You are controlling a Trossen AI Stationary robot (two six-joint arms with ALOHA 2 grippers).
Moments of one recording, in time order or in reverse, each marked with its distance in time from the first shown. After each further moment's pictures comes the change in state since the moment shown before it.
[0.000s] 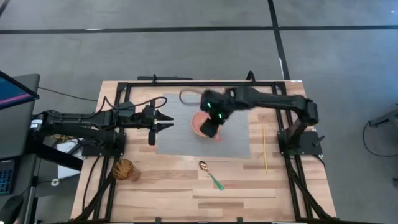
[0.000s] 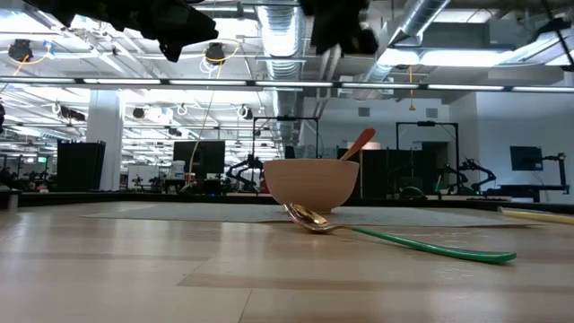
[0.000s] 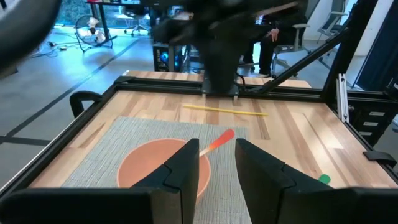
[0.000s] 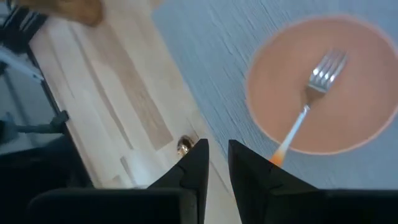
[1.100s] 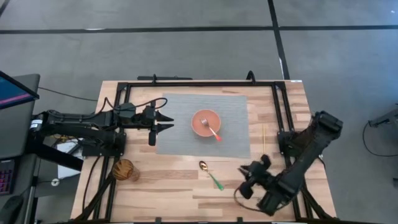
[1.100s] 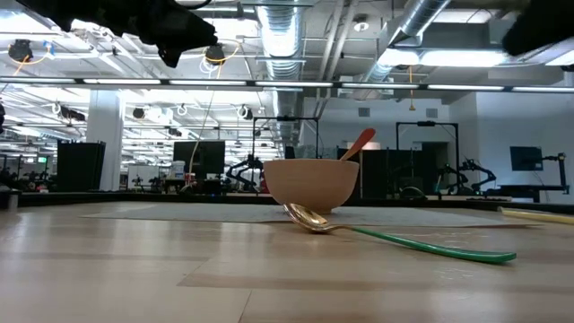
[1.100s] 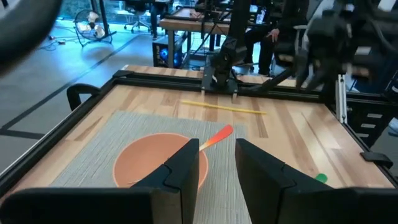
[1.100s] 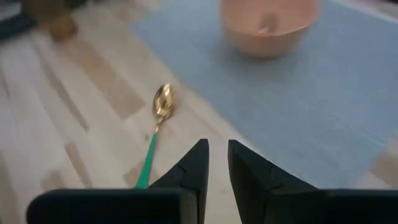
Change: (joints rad) left arm 0.000 0.000 -0.026 0.020 0.000 -0.031; right arm 1.011 -0.125 -0.643 0.092 1.152 1.152
